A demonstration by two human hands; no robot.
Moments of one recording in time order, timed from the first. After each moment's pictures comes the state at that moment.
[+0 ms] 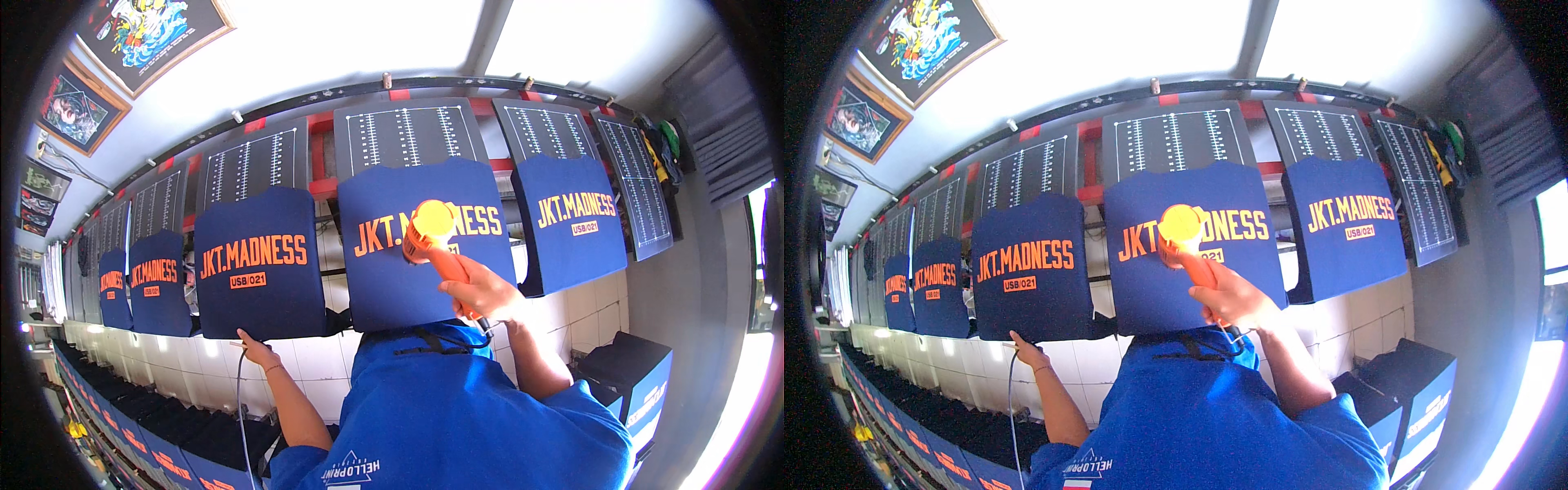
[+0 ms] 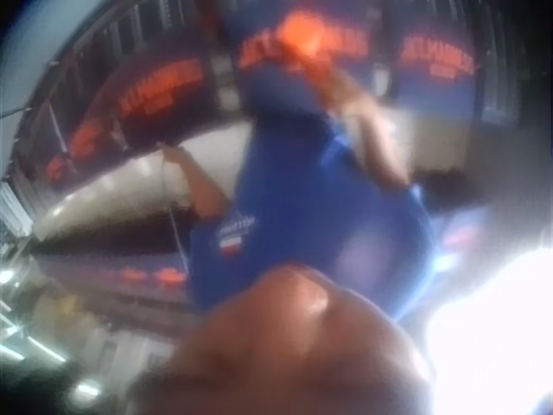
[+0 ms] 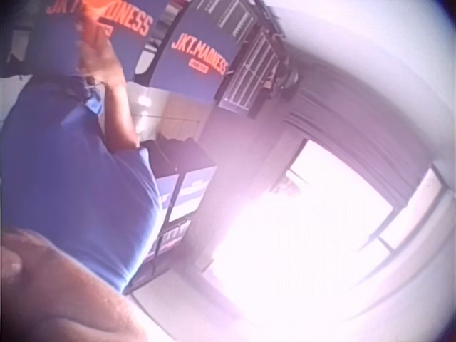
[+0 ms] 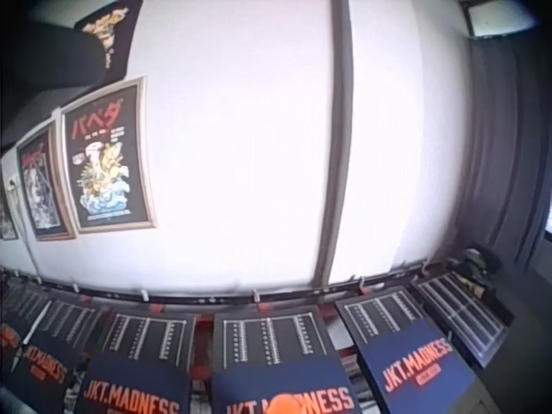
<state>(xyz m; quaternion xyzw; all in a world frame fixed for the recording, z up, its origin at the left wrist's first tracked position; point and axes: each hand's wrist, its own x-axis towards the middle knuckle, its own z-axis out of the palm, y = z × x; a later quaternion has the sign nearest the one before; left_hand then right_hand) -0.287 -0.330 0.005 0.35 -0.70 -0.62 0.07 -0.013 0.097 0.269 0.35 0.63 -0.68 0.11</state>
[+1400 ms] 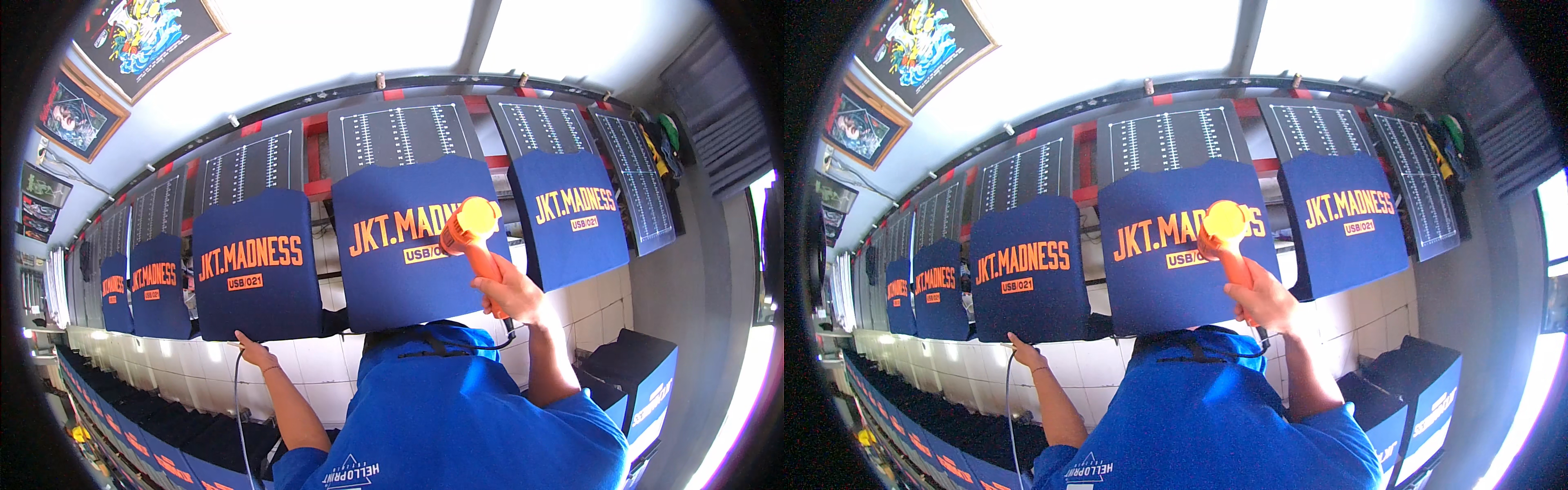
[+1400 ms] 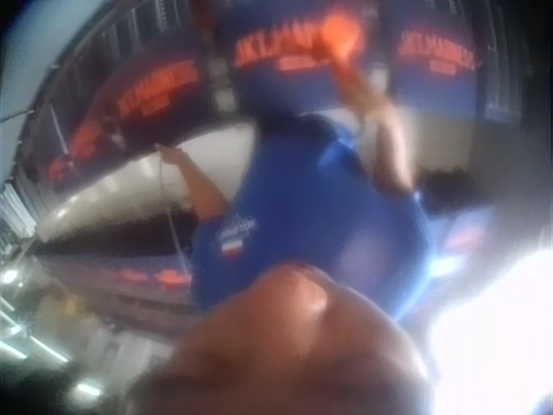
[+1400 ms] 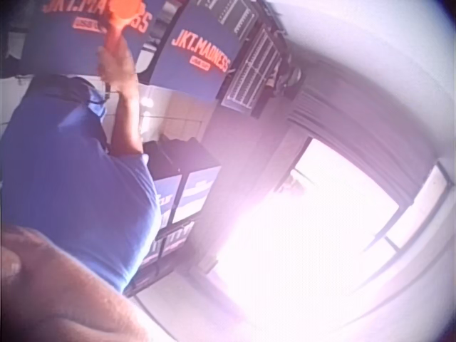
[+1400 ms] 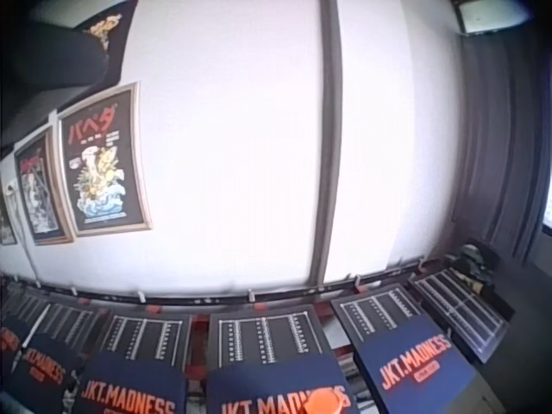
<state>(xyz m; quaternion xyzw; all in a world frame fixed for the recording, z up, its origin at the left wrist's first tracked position) -0.285 -0.328 0.000 0.31 -0.73 -0.60 0.11 0.045 0.118 0.259 0.41 0.65 -0.64 0.04</state>
